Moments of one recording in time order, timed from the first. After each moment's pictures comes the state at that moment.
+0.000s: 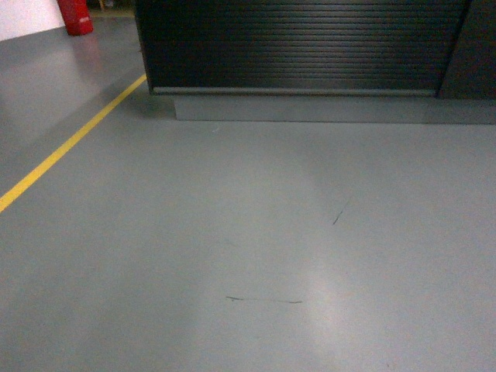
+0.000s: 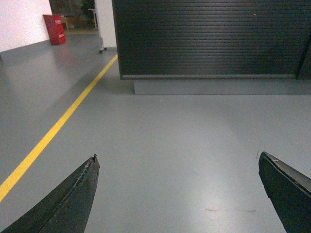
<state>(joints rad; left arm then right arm) 0.00 0.01 0.01 0.00 0.00 -0.01 0.00 0.00 0.01 0.00 0.00 0.00</state>
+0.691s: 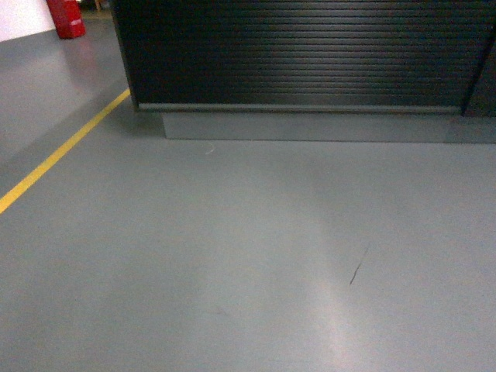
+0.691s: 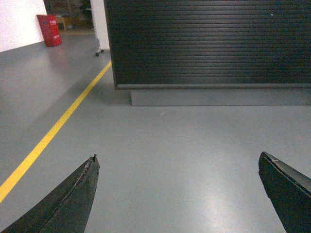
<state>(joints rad) 0.00 0.01 0.01 0.00 0.00 -0.01 0.00 0.00 0.01 -0.01 0.00 0.00</state>
